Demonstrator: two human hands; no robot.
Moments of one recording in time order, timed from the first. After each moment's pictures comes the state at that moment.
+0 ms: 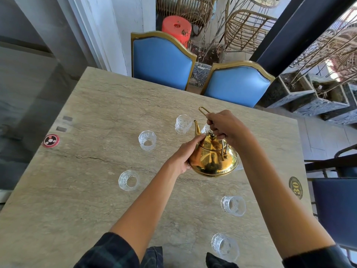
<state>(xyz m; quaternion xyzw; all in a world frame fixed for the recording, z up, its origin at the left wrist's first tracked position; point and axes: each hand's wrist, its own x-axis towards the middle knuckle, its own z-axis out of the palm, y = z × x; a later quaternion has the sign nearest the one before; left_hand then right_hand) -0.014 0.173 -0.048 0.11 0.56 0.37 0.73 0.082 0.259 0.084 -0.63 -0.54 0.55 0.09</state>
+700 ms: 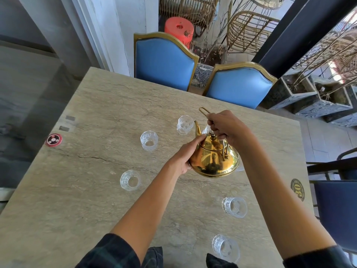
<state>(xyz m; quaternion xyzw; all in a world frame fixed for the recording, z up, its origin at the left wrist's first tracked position) -0.016 0.175 -0.055 0.11 0.56 0.36 0.74 0.078 0.260 0.084 -0.63 -0.54 0.56 0.08</state>
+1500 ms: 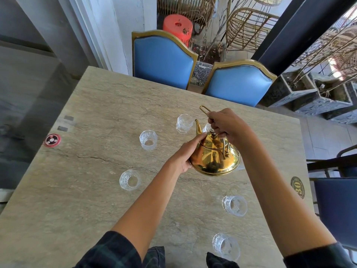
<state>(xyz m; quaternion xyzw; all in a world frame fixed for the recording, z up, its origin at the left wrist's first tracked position) -0.015 0.180 -0.058 0.12 0.56 0.36 0.74 0.080 0.263 0.082 -0.63 -0.54 0.56 0.09</state>
